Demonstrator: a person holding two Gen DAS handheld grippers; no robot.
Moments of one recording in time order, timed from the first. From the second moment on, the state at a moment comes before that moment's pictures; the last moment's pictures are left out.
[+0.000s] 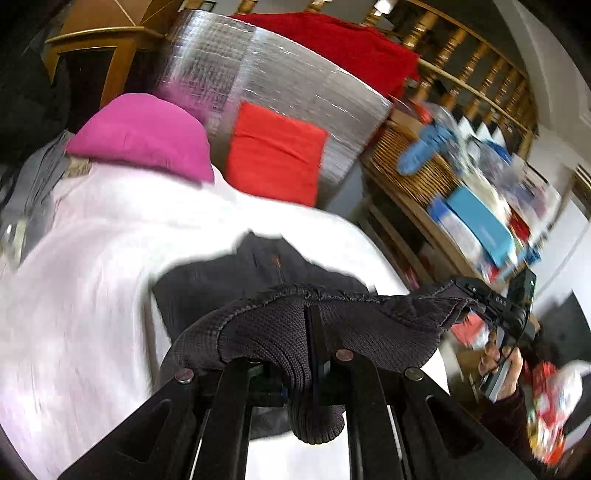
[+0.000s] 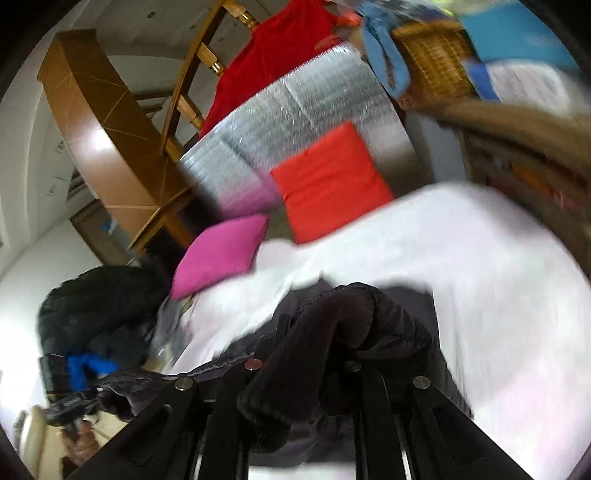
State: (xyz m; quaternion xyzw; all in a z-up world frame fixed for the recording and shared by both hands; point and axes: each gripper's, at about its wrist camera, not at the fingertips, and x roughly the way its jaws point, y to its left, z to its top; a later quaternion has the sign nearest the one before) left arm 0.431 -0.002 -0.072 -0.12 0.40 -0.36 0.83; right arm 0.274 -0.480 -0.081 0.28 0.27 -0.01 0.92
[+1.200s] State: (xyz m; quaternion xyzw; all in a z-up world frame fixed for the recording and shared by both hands) left arm 0.575 -0.072 -0.168 -0.16 0.42 -0.24 0.86; right arm 0.427 -0.557 -0.192 0.44 0.28 0.00 0.86
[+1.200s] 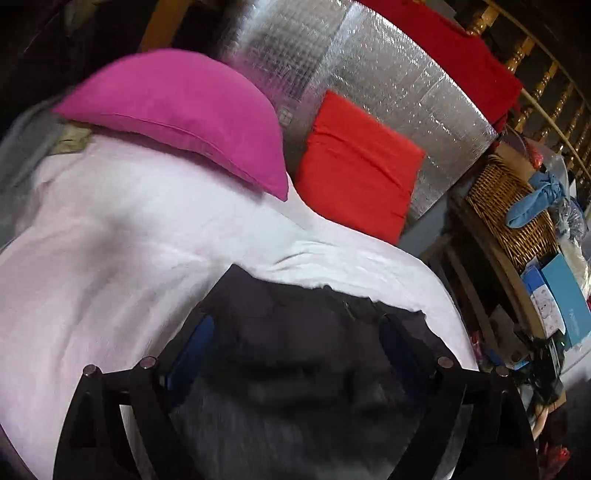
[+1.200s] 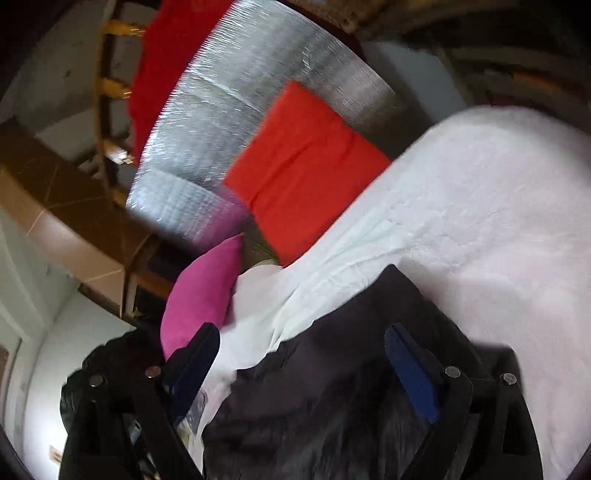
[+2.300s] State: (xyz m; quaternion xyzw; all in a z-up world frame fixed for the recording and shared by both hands) left arm 0.555 -0.007 -0.277 -0.19 0.54 -0.24 0.79; right arm 0.365 -0.631 -0.292 0.45 0.42 0.04 0.79
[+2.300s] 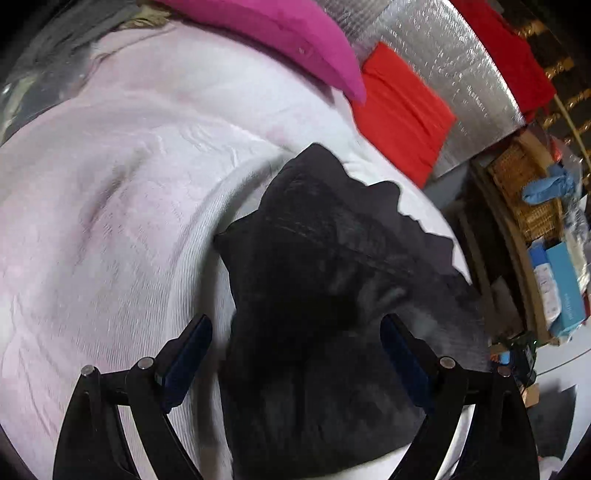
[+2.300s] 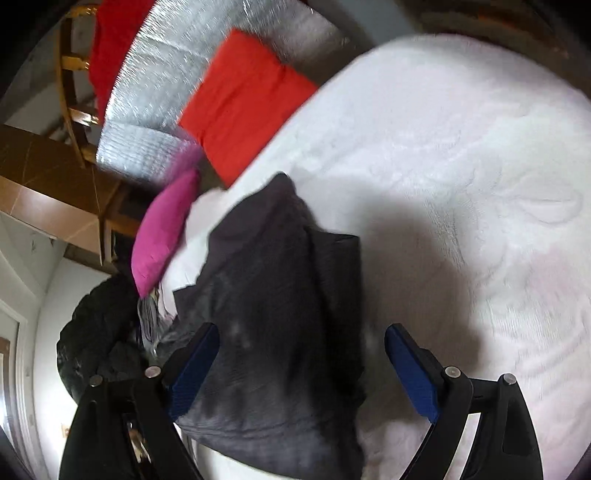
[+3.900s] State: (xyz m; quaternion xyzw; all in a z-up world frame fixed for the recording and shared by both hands) left arm 0.537 -0.044 -0.258 -0.09 0.53 -0.14 0.83; right arm 0.403 -0.525 -0.205 0.16 0.42 -0.12 0.89
